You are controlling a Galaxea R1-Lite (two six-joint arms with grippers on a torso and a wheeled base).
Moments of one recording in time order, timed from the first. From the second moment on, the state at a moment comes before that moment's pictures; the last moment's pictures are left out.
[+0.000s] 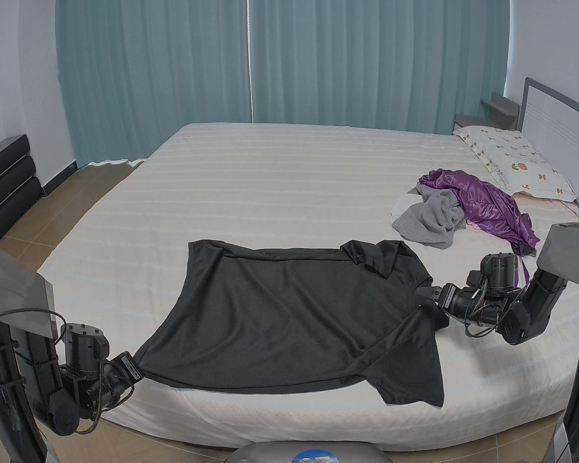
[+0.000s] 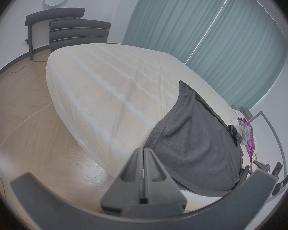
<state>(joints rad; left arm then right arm) -0.14 2.14 -0.02 -1.40 0.18 -0.73 0.07 2.29 -0.72 -1.00 0.27 0.56</state>
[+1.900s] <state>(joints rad) -0.14 2.13 -0.02 -1.40 0.18 -0.73 0.04 2.23 -0.02 -1.46 0.44 0.44</state>
